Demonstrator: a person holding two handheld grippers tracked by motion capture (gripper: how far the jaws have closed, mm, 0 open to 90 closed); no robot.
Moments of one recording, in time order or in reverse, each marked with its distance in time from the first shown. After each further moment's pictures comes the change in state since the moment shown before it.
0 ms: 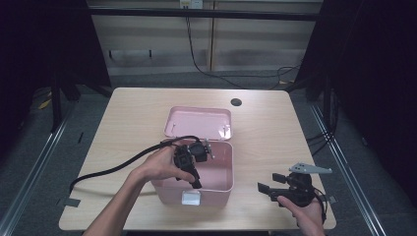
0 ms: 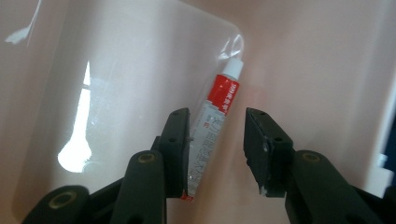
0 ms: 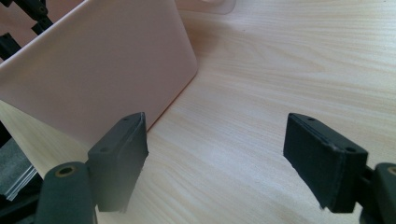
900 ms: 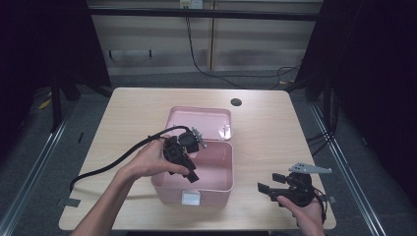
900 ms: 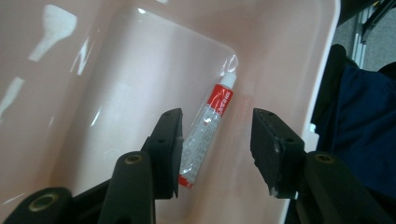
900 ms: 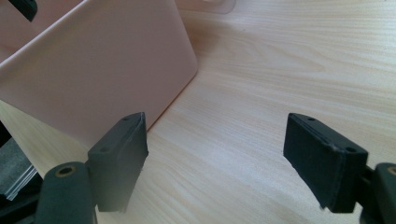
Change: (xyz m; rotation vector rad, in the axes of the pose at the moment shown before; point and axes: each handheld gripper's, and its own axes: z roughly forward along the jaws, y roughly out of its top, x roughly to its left) left arm -0.010 -0.015 -0.044 -0.124 0.046 -0.024; right arm 0.000 0.000 0.000 0.003 0.001 0.001
